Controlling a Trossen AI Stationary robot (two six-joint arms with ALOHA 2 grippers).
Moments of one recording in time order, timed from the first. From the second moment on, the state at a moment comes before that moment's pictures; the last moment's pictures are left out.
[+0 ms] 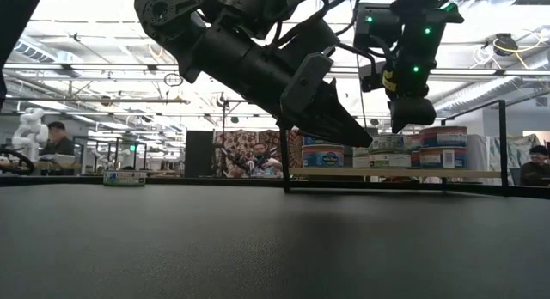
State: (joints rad) left arm -0.16 2.02 1.12 0.40 -0.15 0.03; right arm -0.18 1.48 1.00 -0.93 0.76 0.00
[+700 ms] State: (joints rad) left arm -0.16 2.02 1.12 0.39 -0.15 0.03; right arm -0.27 1.24 1.07 -1.00 0.49 0.11
